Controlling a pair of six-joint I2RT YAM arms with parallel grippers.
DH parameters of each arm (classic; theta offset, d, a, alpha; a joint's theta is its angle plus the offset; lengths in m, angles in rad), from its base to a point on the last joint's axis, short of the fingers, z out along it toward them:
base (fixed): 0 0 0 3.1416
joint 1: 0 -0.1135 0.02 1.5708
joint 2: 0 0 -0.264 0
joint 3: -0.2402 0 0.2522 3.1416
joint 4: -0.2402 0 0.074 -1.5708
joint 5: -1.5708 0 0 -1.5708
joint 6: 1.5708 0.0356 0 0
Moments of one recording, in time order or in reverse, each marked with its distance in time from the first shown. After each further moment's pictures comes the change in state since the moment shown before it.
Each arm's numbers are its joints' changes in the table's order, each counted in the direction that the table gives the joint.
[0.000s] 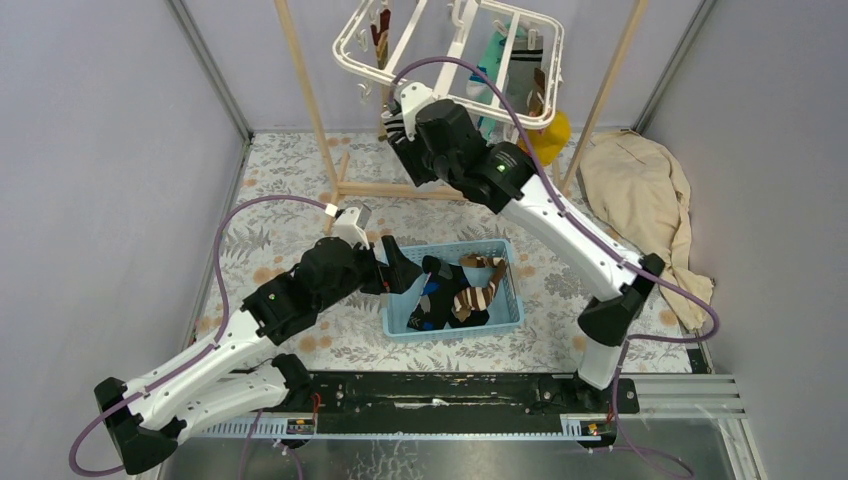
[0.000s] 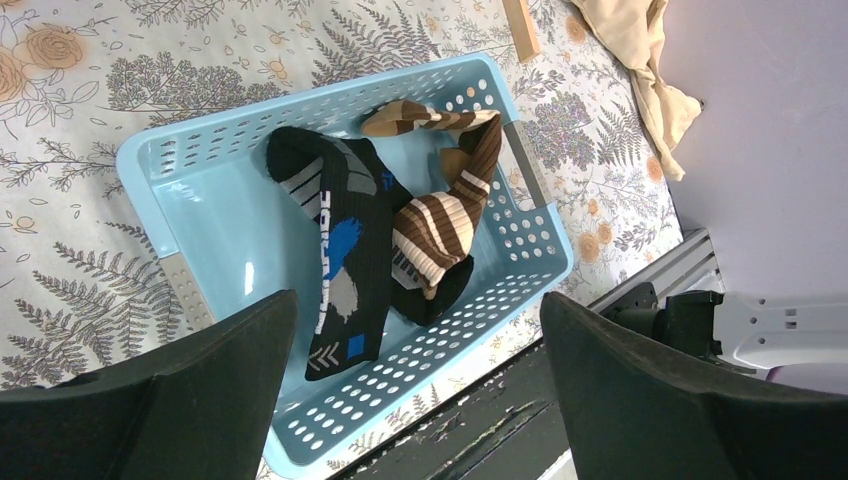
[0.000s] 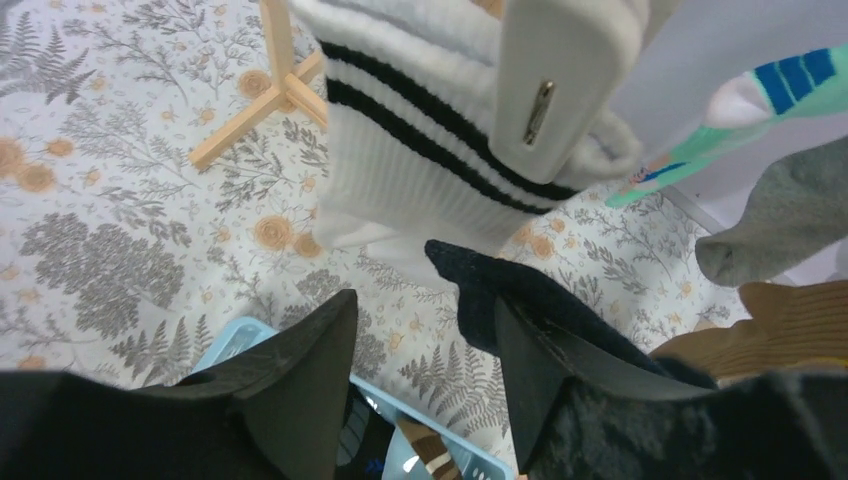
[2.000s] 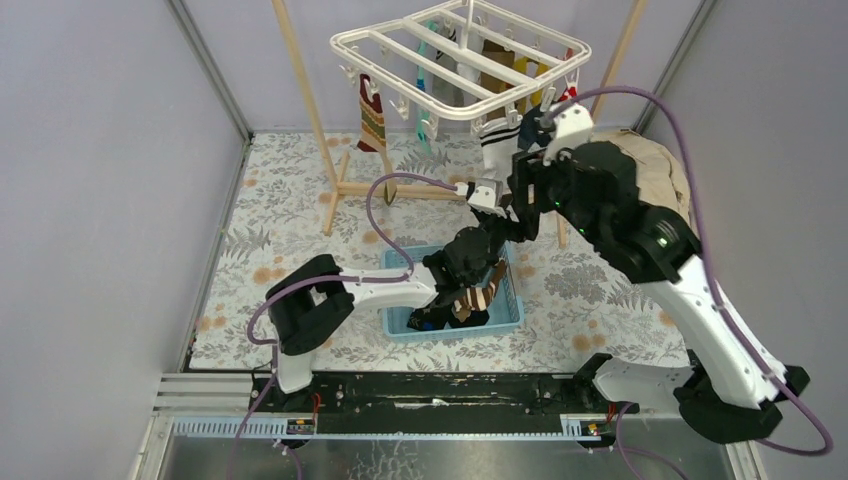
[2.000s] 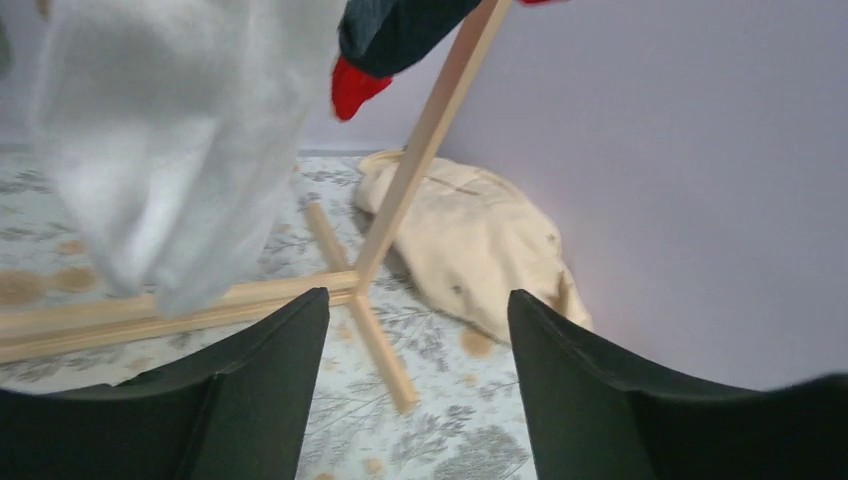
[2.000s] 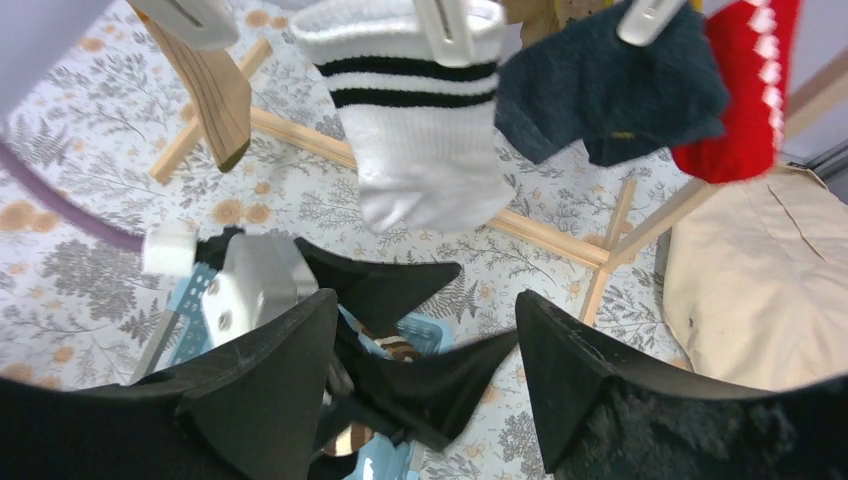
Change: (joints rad) left arm 0.226 1.049 -0.420 1.265 0.457 0.333; right arm 0.166 -0.662 0.533 -0.005 -0.003 0.161
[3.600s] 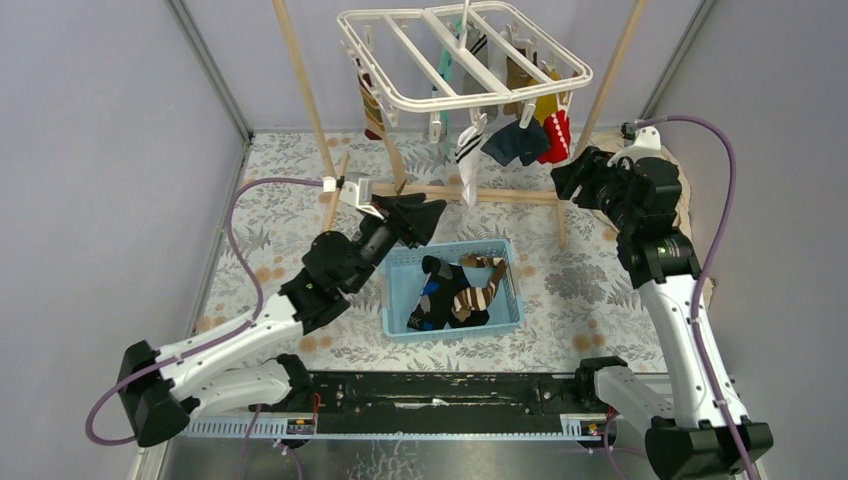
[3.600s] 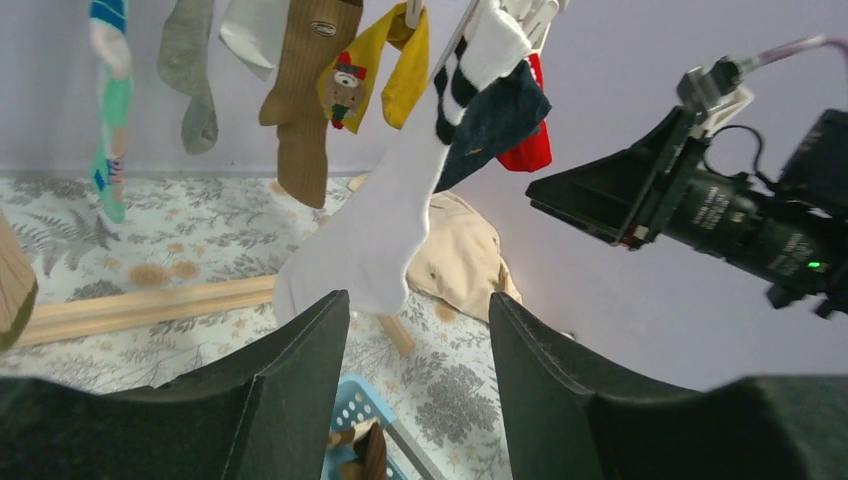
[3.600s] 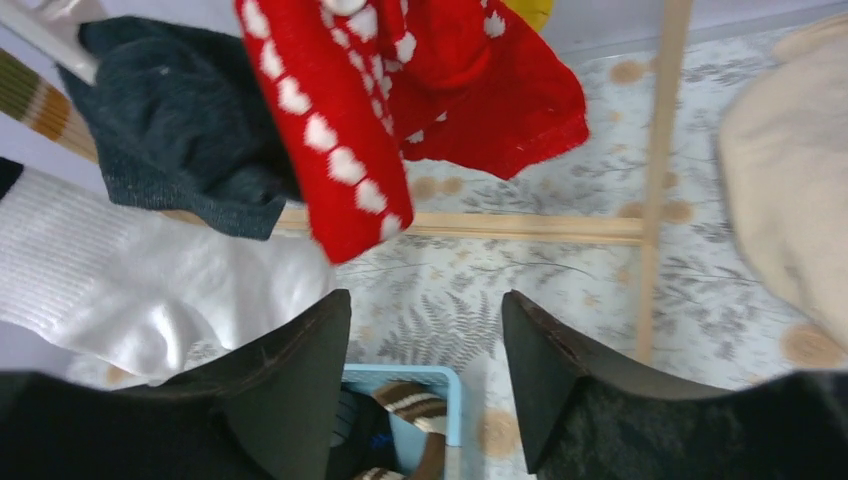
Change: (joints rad) left arm -0.168 -0.832 0.431 -0.369 -0.289 -0.091; right arm 0.576 -0.212 0.462 0.371 0.457 0.254
